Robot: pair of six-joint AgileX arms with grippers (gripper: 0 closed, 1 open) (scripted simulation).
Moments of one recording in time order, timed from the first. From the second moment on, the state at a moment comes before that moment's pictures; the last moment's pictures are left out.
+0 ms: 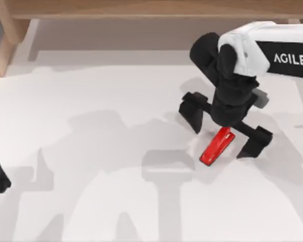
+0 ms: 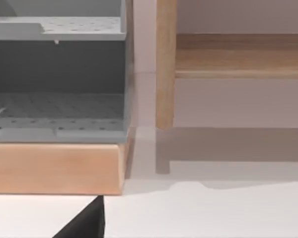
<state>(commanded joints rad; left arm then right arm) 0.00 0.00 0.00 0.00 0.00 0.00 0.51 2.19 1.57 -0.94 0.00 1.19</state>
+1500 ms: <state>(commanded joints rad) 0.00 0.00 0.00 0.00 0.00 0.00 0.51 2.20 1.57 -0.94 0.00 1.19</state>
